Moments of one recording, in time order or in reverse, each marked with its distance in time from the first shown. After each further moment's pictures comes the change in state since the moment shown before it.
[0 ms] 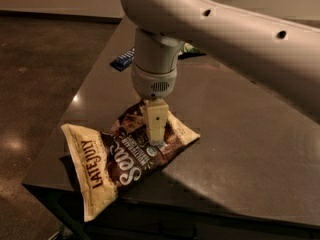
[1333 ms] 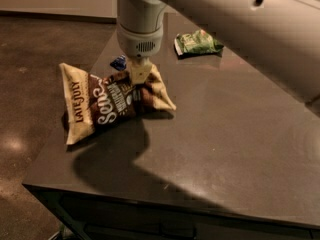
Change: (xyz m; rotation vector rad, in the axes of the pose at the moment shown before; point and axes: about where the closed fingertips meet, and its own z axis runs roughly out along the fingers) arm -0.012 -0.077 -0.061 0.214 0.069 -0.040
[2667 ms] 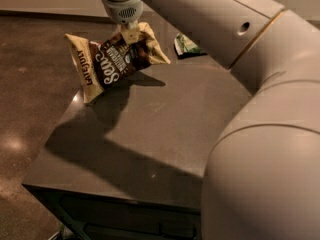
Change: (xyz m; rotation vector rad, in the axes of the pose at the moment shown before) arm 0.017 -0.125 -0.014 0.198 0.223 -0.029
